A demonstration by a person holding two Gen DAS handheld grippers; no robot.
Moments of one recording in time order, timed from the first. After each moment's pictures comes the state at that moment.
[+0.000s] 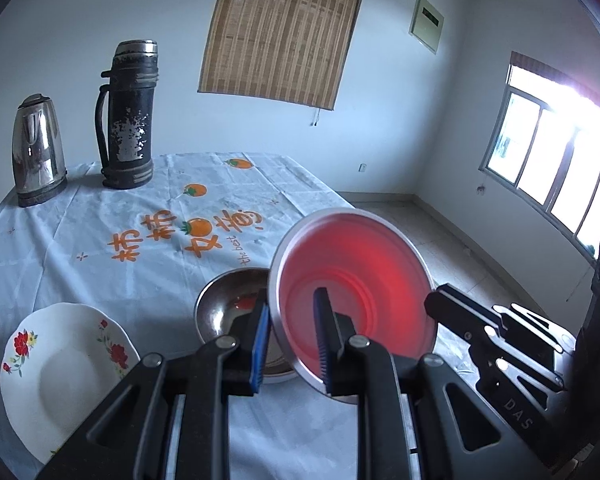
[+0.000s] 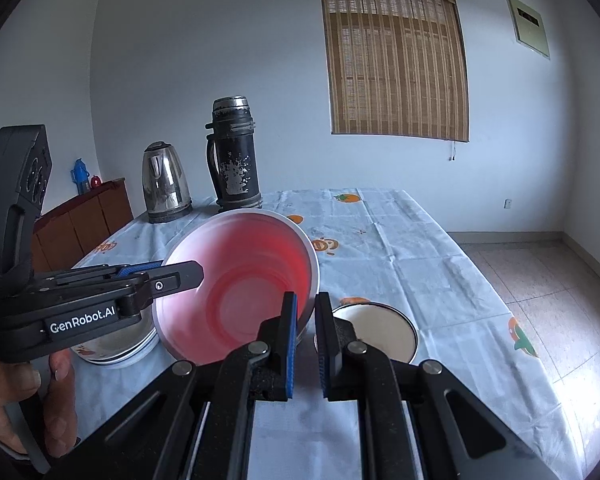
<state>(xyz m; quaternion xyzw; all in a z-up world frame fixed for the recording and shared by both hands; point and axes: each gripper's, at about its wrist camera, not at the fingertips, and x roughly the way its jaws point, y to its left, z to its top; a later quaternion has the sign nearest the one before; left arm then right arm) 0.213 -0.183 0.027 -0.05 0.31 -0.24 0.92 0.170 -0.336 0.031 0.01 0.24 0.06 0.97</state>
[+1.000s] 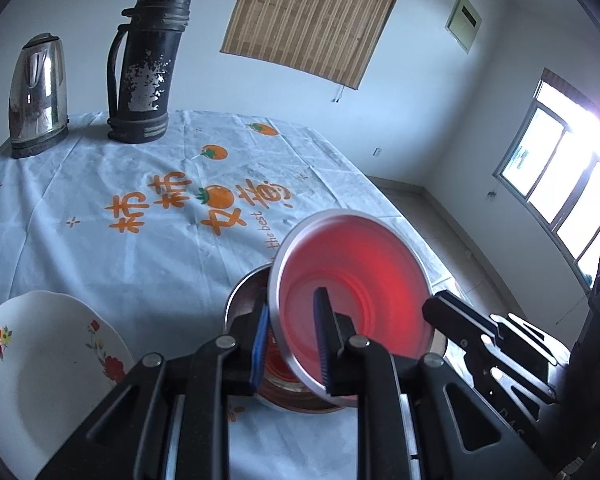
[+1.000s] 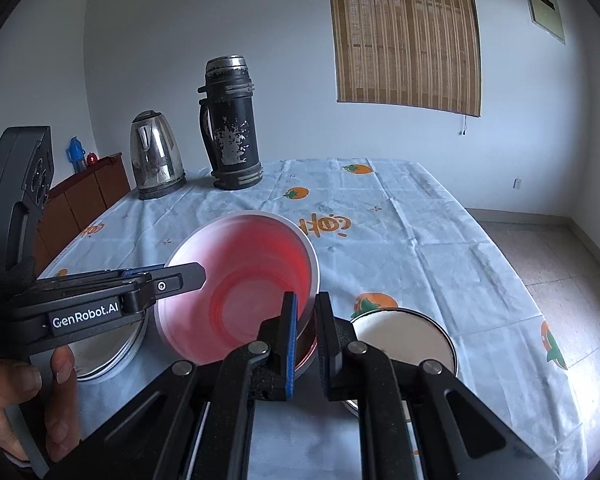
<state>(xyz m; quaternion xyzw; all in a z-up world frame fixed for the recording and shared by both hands) 0.276 -0.166 -0.008 -0.09 0.37 -0.22 0.90 0.240 -0.320 0.006 0.00 0.30 0.07 0.95</state>
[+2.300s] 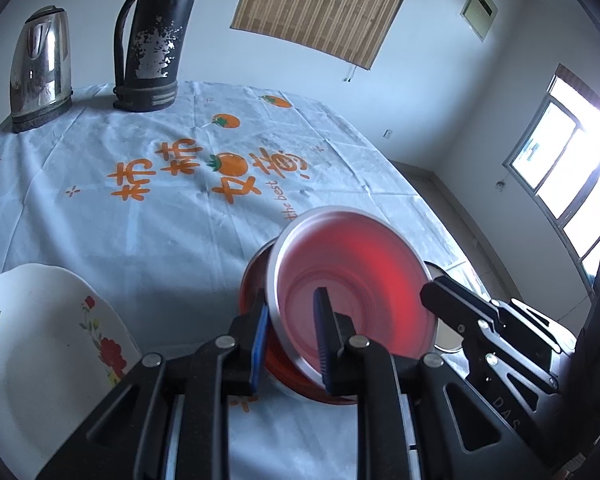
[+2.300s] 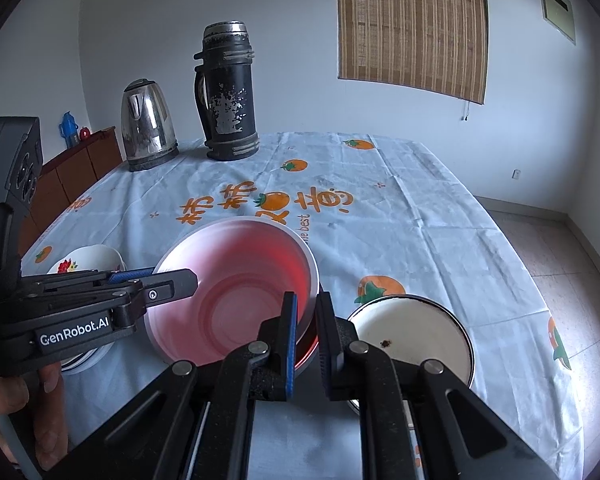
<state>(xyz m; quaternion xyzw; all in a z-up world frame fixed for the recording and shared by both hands) 0.288 -0.162 -0.035 -0.09 0.42 -0.21 0.88 0.261 -0.310 -0.014 -0.02 0.34 0.06 0.94</state>
